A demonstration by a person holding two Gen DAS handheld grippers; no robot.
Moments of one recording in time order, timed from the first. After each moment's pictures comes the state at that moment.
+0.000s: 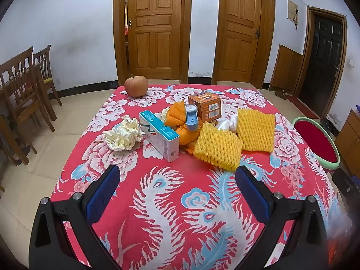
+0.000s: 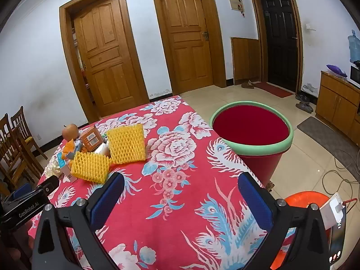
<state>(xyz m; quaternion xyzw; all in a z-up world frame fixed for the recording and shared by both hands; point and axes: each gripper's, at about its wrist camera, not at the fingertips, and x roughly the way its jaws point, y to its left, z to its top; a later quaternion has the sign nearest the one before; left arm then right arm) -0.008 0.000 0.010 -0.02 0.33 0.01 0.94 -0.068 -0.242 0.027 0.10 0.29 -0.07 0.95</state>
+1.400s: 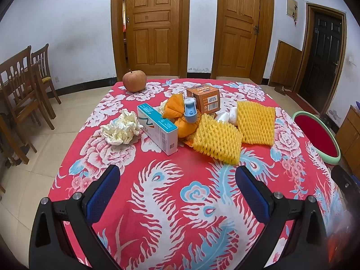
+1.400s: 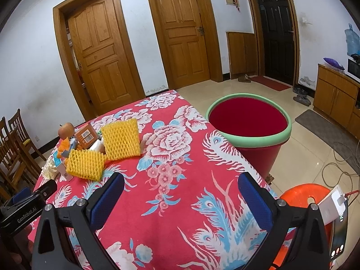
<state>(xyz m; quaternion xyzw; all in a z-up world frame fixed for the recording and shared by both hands) -0.008 -0.001 0.003 -0.02 0.34 0.01 0.94 -0.067 -0.248 0.017 0.12 0.30 -0.08 0.94</state>
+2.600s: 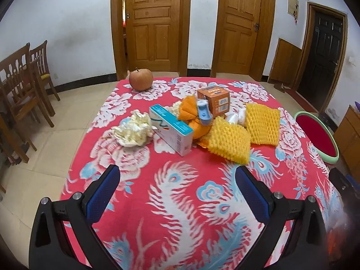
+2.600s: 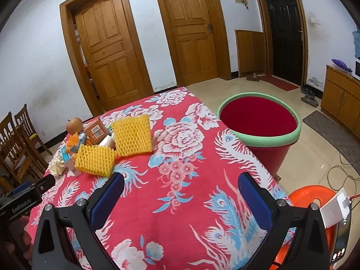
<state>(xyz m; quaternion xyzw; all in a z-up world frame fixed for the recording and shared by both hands) -0.004 0.030 0.014 -0.02 0.36 0.00 0.93 -0.064 -0.237 0.018 0.12 0.31 -0.05 0.94</state>
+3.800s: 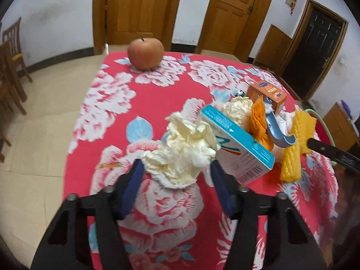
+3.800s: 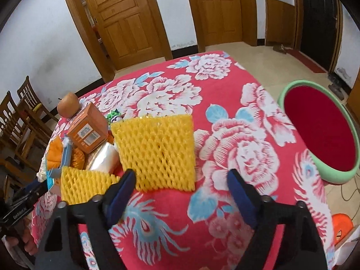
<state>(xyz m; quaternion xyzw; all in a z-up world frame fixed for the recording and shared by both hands) 0.106 0.118 -0.041 -0.07 0.44 -0.09 0.89 0.099 -0.193 -0.015 0.10 0.45 0.02 0.89</state>
